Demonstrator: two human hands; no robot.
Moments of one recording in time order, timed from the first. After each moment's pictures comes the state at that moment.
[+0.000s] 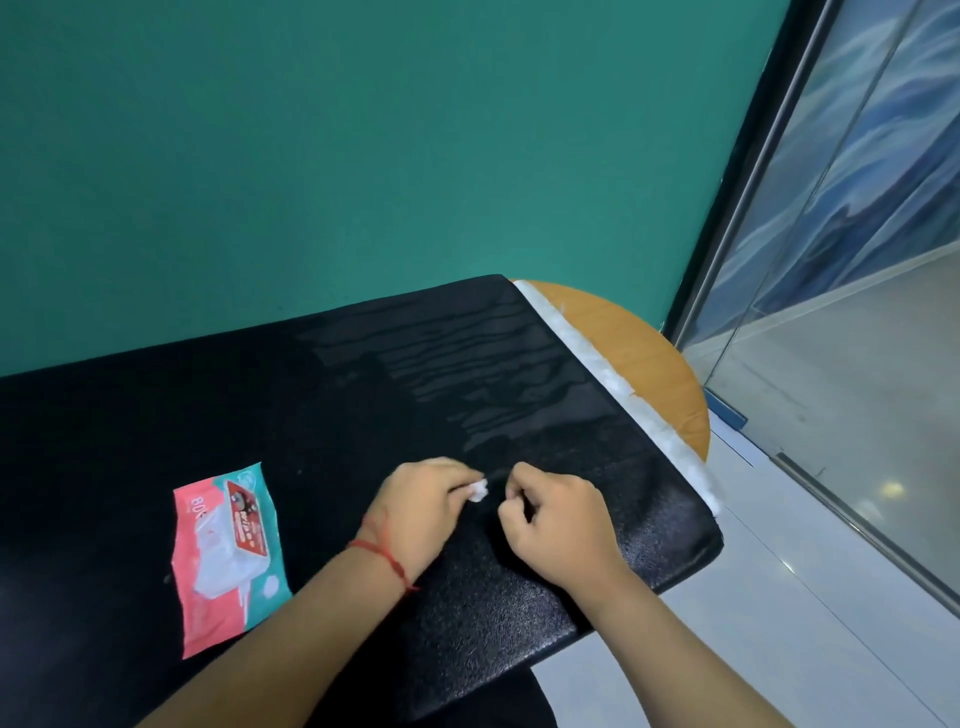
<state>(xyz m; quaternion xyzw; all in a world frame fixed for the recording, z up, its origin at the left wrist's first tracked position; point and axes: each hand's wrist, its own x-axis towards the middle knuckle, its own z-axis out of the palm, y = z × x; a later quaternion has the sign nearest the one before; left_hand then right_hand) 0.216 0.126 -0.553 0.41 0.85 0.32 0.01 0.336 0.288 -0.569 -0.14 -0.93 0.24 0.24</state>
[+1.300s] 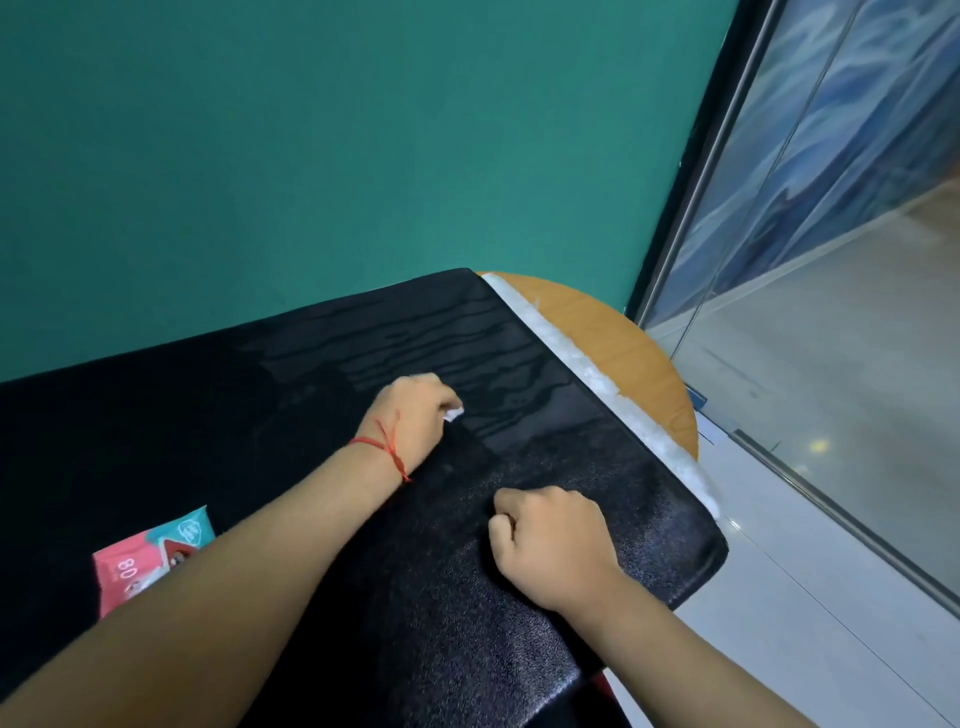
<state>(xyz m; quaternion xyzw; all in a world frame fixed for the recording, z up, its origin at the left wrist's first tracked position) 0.096 0.207 -0.540 0.46 0.86 0.21 0.00 0.317 0.286 -0.562 -0.19 -0.97 0.11 0.09</state>
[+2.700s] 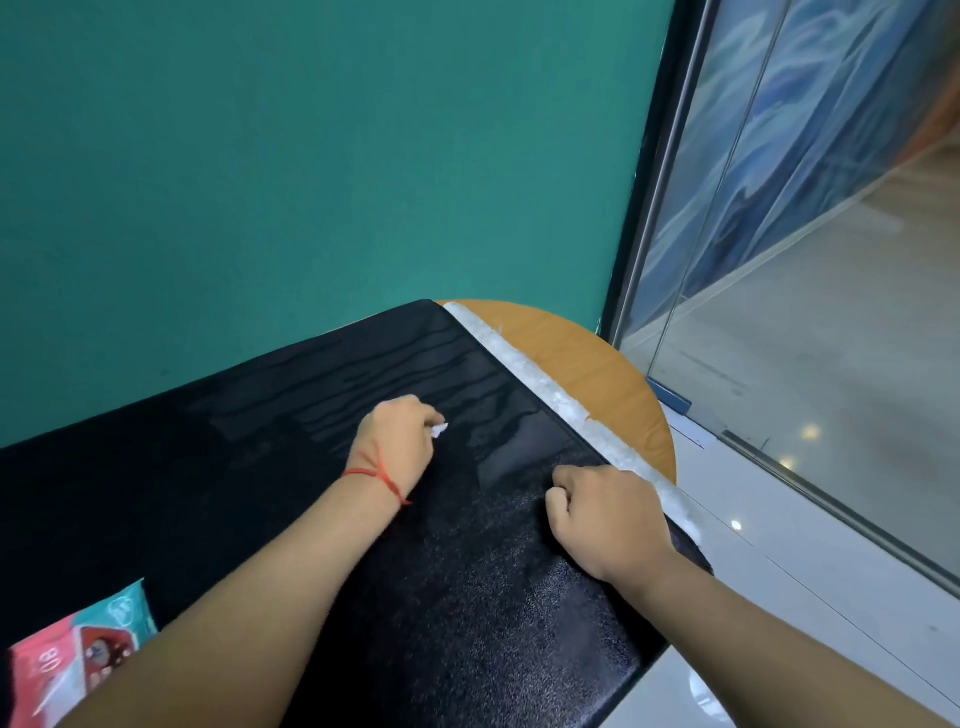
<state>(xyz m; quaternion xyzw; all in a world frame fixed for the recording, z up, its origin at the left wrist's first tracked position) 0.098 0.252 -0.536 0.41 0.89 0.20 -0.02 0.324 0.389 -0.572 -0.29 -0.95 0.06 0.12</state>
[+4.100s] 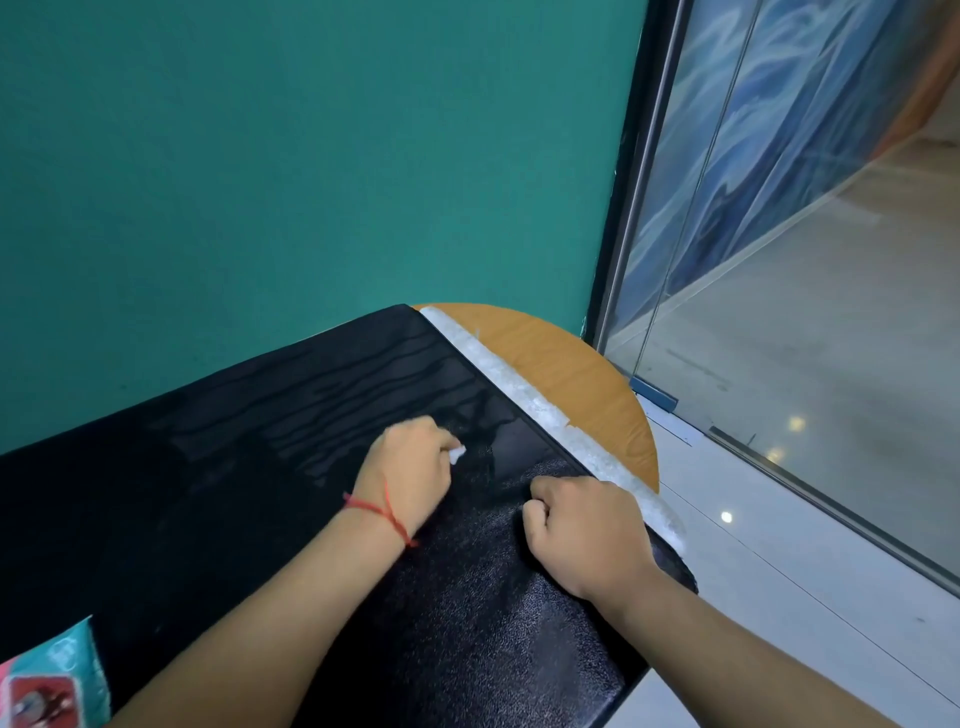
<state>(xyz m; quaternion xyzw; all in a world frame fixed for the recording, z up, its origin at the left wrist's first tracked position) 0.139 0.272 -0.533 0.45 0.87 0.21 -0.02 0.322 0.390 -0.576 -0.29 -0.95 0.07 0.13</state>
